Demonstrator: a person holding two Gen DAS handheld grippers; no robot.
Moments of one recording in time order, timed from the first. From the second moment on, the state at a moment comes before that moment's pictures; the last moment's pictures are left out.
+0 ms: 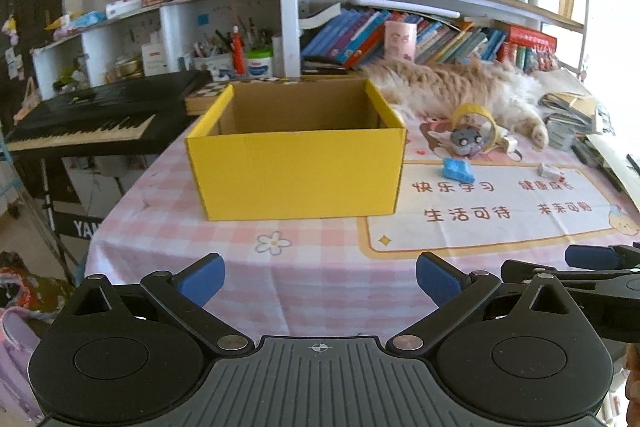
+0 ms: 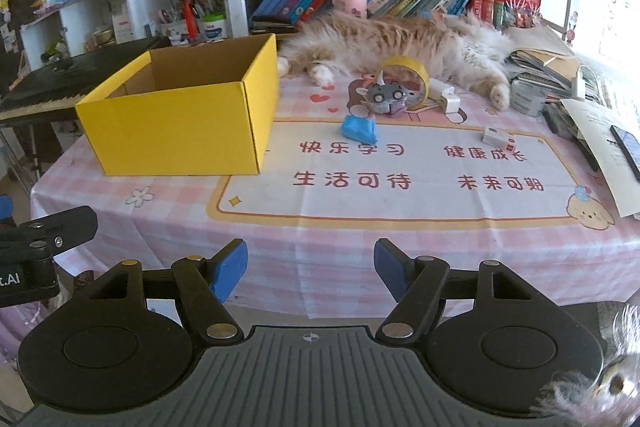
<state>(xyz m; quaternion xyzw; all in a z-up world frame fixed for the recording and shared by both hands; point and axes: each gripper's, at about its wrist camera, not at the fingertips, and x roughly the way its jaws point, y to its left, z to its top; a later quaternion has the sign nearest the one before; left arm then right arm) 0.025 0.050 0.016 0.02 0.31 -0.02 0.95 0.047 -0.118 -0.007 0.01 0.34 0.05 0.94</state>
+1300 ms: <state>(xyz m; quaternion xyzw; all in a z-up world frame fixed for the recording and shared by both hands) 0.151 -0.142 -0.009 0.04 0.36 -0.08 0.93 0.155 -0.300 -0.014 0.02 0.39 0.01 0.92</state>
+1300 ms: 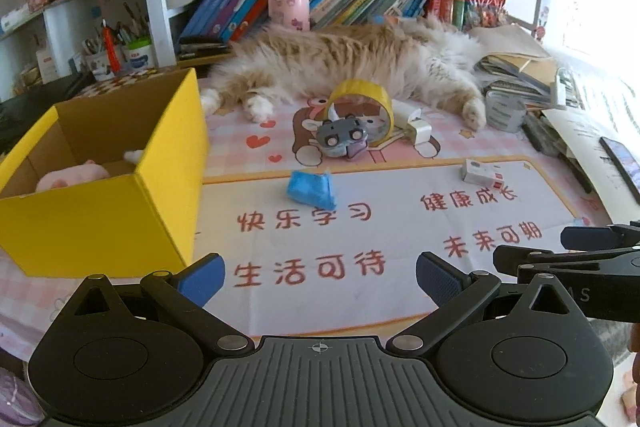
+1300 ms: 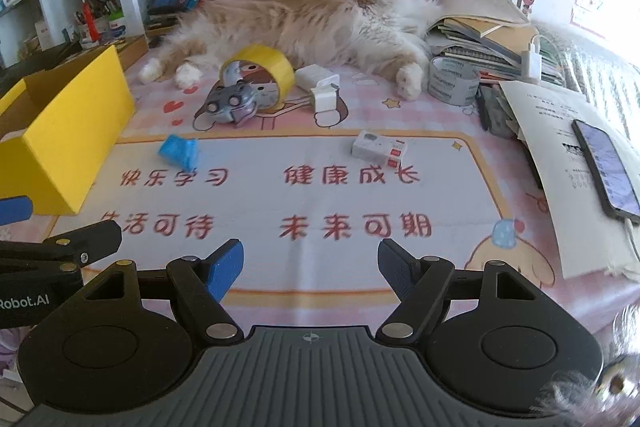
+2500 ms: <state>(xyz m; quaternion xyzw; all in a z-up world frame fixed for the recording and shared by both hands) 0.305 -0.177 -0.075 0.05 0.40 0.00 0.91 0.307 -0.382 -0.073 0.03 0.41 -0.01 0.91</state>
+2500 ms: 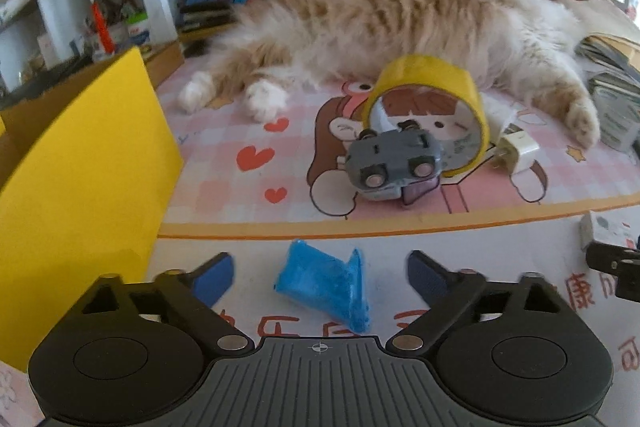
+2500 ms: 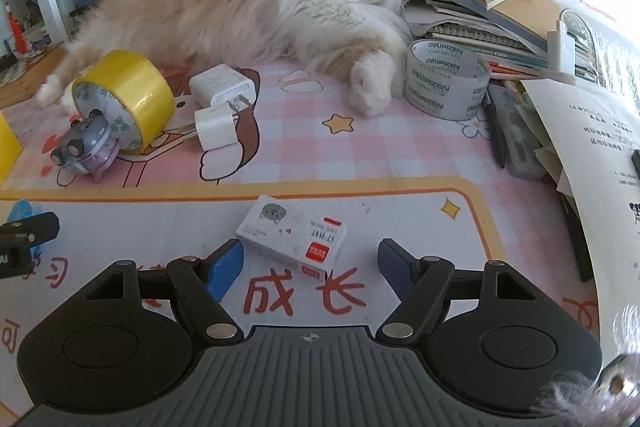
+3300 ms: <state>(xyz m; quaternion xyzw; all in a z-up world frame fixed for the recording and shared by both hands) 0.277 -0.168 -0.061 -0.03 0.40 -0.04 0.91 0.316 -0.373 -0.075 0.01 0.38 0.01 0.93</state>
